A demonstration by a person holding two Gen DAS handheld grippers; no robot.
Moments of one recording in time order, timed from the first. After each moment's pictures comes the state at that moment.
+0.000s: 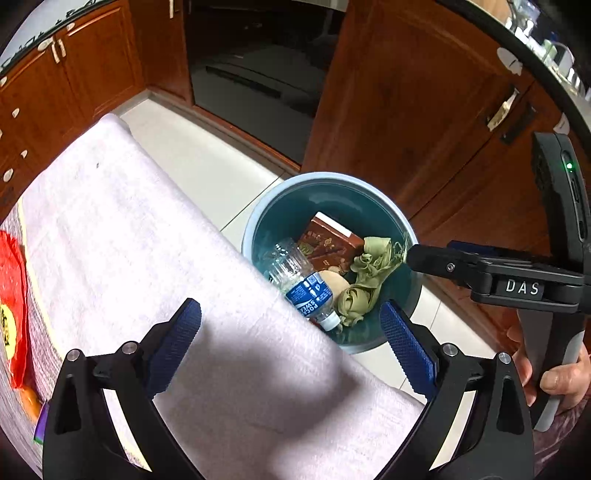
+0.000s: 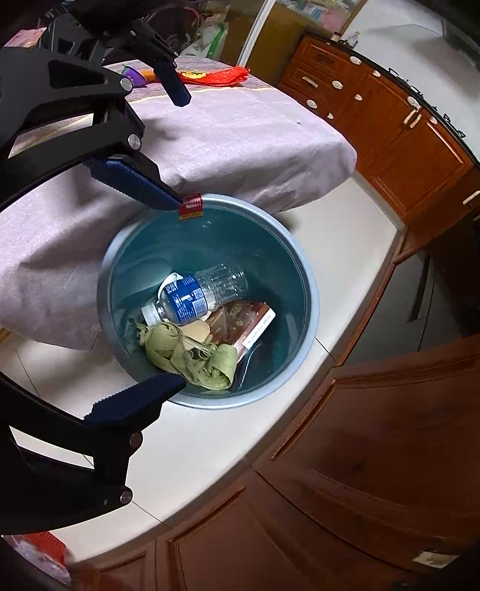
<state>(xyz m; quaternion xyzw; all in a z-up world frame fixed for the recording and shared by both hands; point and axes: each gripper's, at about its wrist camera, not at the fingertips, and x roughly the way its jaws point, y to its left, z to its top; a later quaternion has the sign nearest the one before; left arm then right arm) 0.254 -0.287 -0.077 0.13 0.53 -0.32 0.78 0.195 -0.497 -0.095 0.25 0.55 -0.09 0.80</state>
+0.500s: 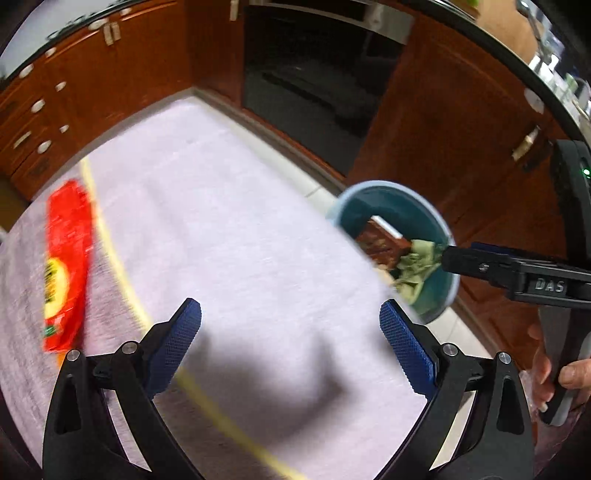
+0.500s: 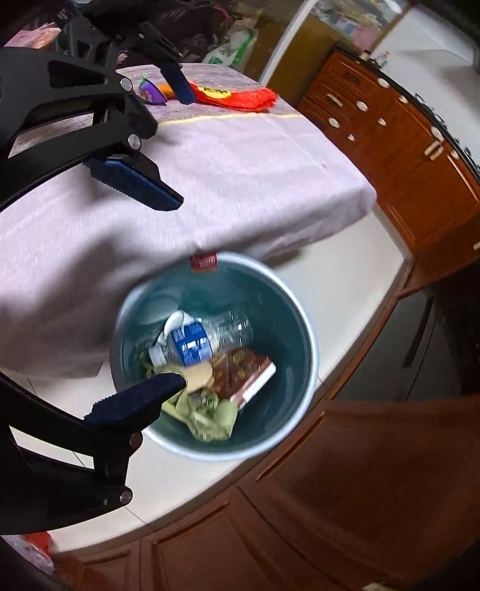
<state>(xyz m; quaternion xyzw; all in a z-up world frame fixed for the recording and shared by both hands) 0.266 -0.185 -0.062 0.10 0.52 -0.25 0.81 0.216 -0.419 -0.070 0.20 0.55 -0.04 0.81</state>
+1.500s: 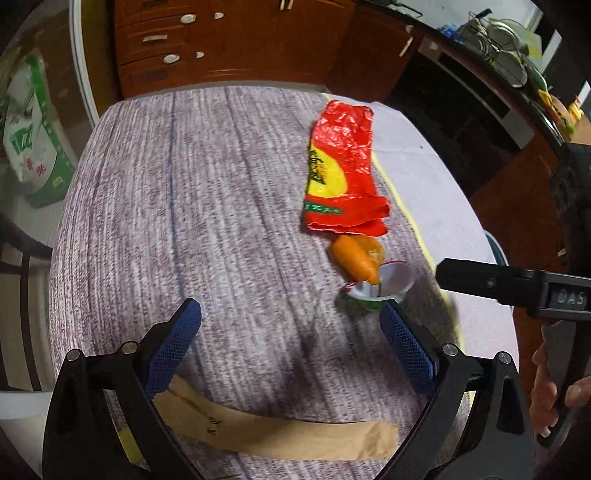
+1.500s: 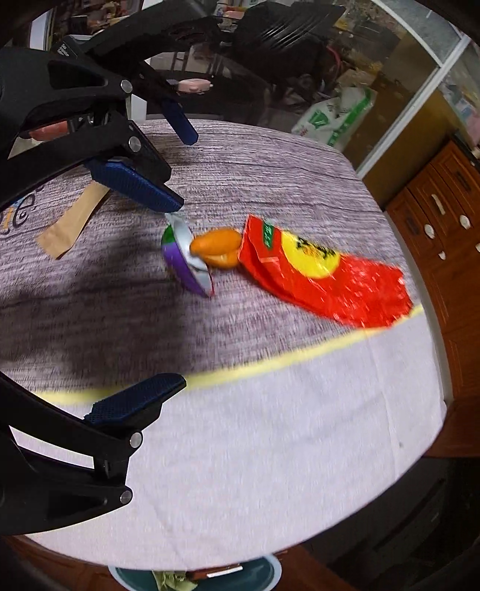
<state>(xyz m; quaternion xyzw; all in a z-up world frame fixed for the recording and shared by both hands) 0.253 0.108 -0.080 -0.06 0.53 -0.11 0.84 0.289 -0.115 -0.087 0.11 0.62 0.13 0.77</state>
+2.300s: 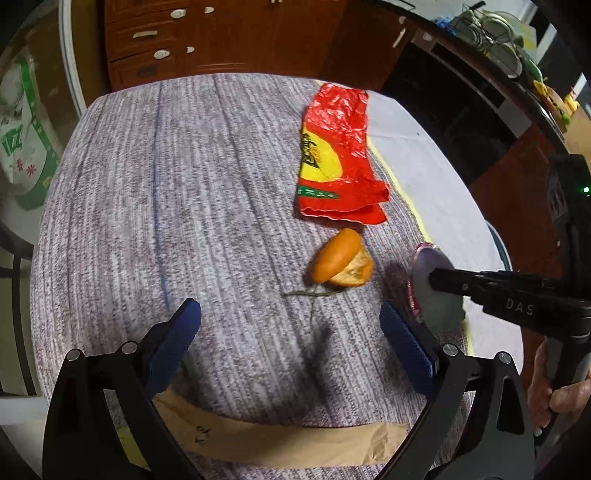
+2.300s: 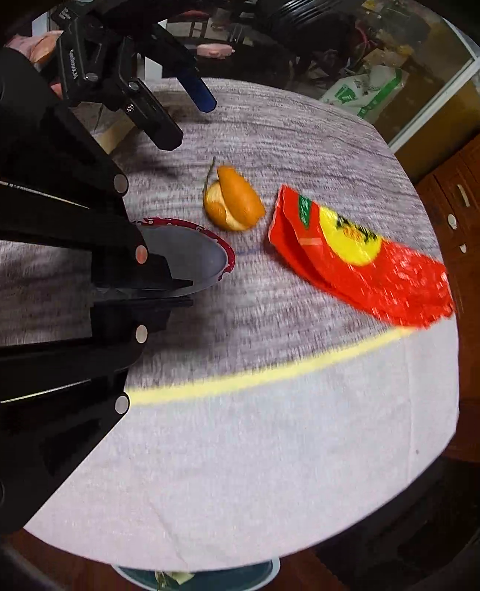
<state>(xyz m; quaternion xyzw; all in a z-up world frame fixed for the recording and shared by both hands) 0.255 0.091 -0.099 -0.06 0.53 -0.13 0.84 0.282 -0.120 -0.114 0.06 0.63 0.08 0.77</state>
